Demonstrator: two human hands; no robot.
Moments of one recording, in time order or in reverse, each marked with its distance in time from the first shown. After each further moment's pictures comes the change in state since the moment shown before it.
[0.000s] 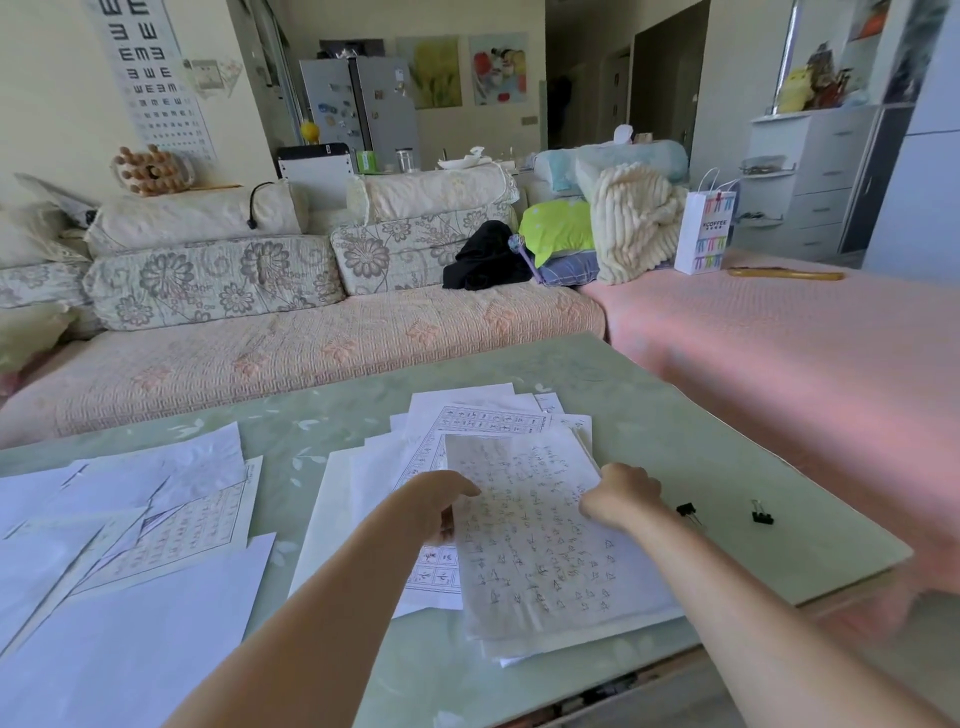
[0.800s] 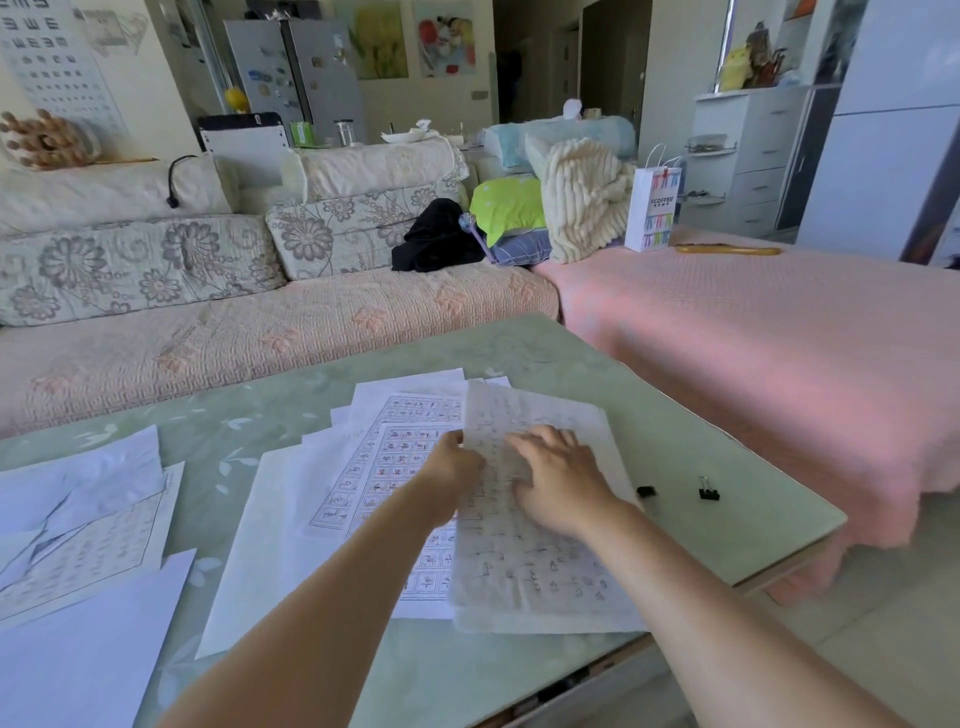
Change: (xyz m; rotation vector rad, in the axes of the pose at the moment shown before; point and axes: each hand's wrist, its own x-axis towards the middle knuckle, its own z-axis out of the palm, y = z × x) left_hand 0.020 0.014 0.077 0.159 -0.057 0.427; right_hand -0.012 0.007 -0.002 -0.172 0.156 -0.563
